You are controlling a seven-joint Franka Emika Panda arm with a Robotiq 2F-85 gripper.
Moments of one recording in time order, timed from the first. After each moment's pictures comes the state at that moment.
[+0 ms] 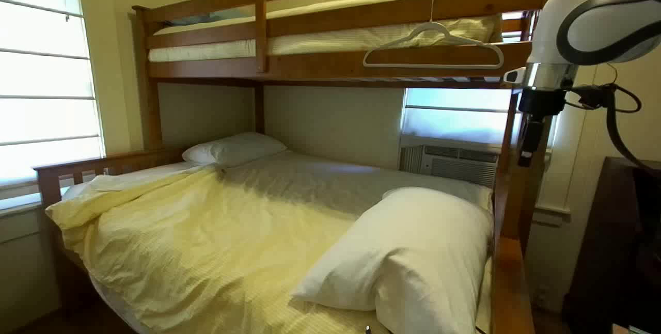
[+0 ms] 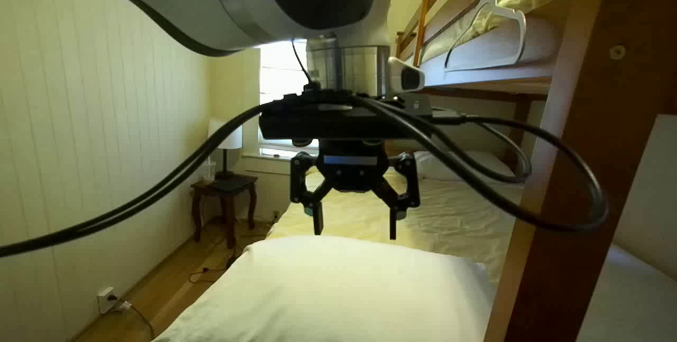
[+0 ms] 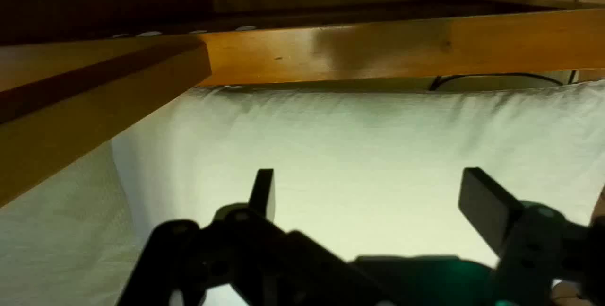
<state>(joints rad) -0.15 -0.81 -0.26 -2.61 -0.30 1.96 -0.42</state>
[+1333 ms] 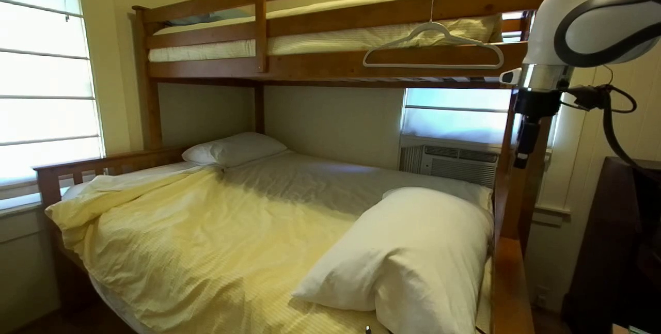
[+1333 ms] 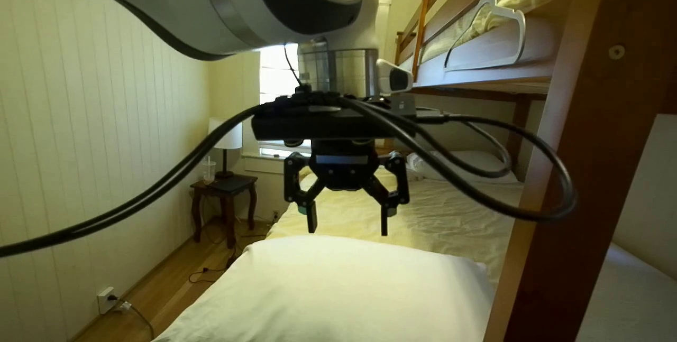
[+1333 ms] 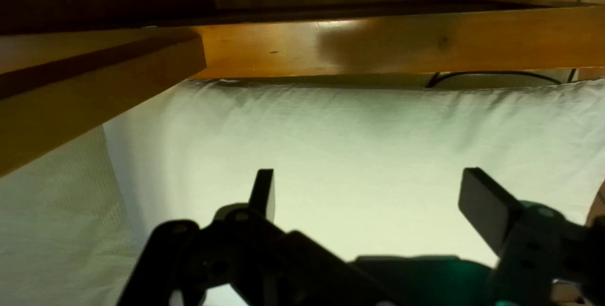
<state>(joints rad) -0.13 -0.80 -0.23 -2.62 -0.30 1.97 -0.40</state>
